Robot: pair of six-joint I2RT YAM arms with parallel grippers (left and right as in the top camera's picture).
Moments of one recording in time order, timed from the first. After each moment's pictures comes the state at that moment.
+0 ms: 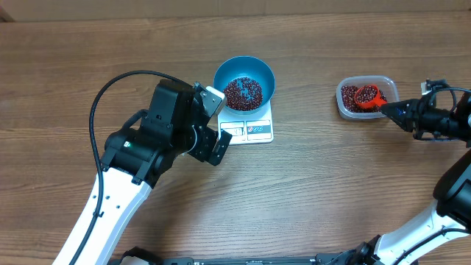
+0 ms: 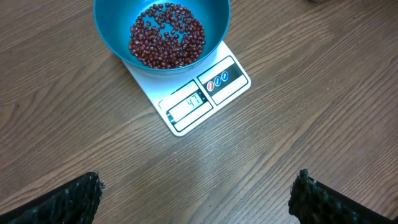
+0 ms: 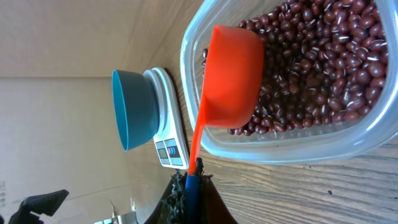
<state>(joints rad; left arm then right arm) -0.42 1.26 1.25 -0.93 0.16 0.08 -0.63 2.01 1.42 -1.10 -1.07 -0.27</state>
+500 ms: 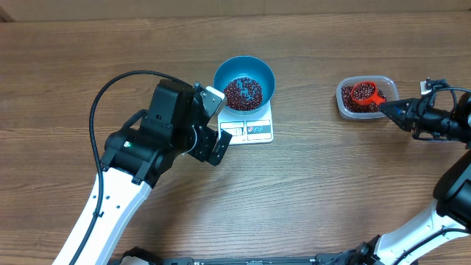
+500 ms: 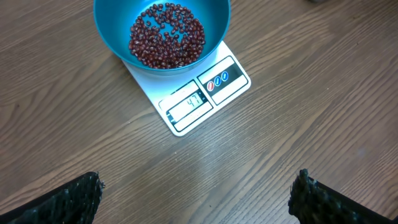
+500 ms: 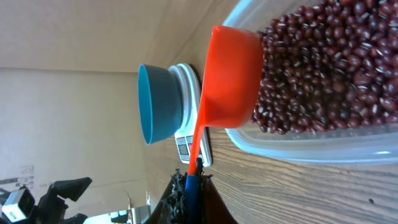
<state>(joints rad) -0.42 1.26 1.25 -0.93 0.16 0.08 -0.63 2.01 1.42 -1.17 -1.17 -0.35</state>
